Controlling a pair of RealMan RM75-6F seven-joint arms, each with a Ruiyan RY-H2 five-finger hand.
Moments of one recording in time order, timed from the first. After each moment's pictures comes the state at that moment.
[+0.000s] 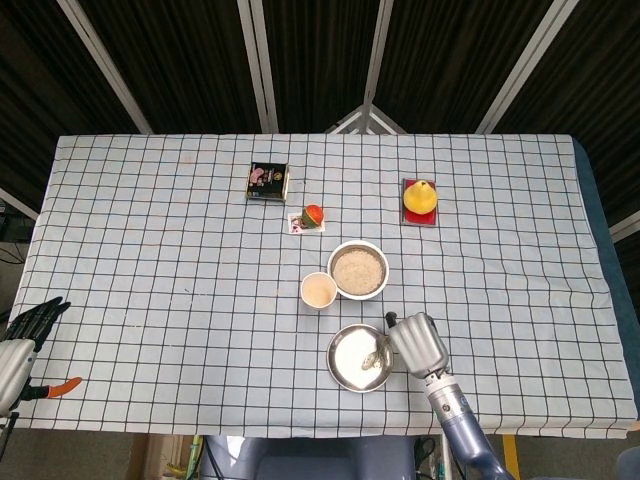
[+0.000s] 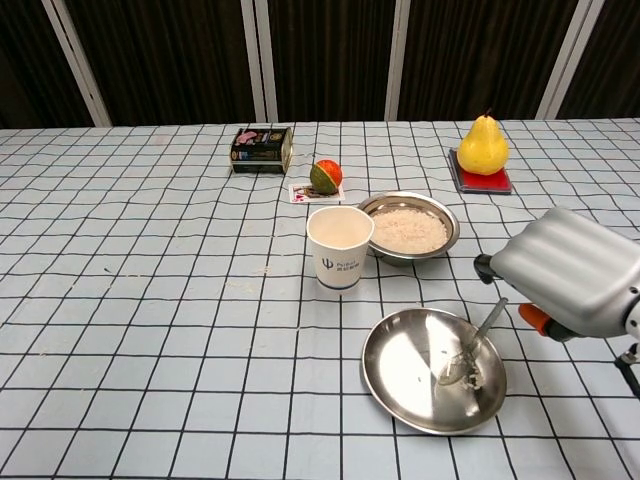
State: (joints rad) left arm -0.08 -1.00 0.06 -1.70 1.54 1.37 -0.19; right arm 0.46 -1.62 0.01 -1.66 -1.24 1.27 -1.23
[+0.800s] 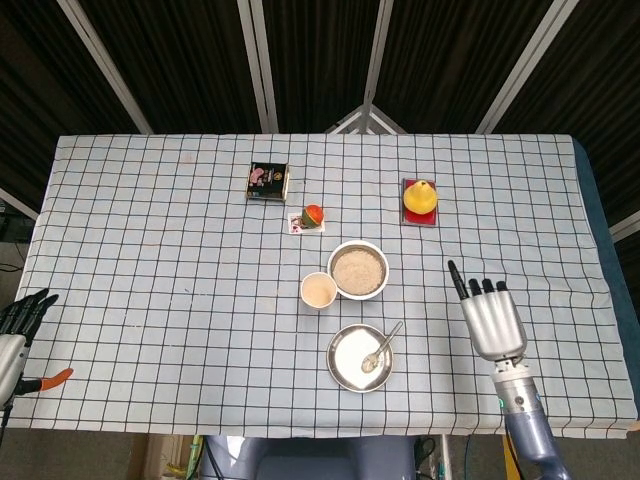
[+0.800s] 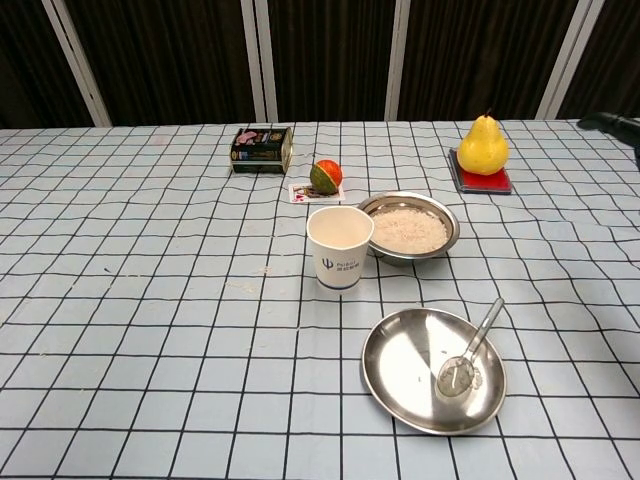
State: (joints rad) left arm -0.07 -1.04 0.03 -1.66 1.51 1.44 -0.10; right arm 0.36 -1.35 0.05 -1.71 -1.37 1.46 -0.87
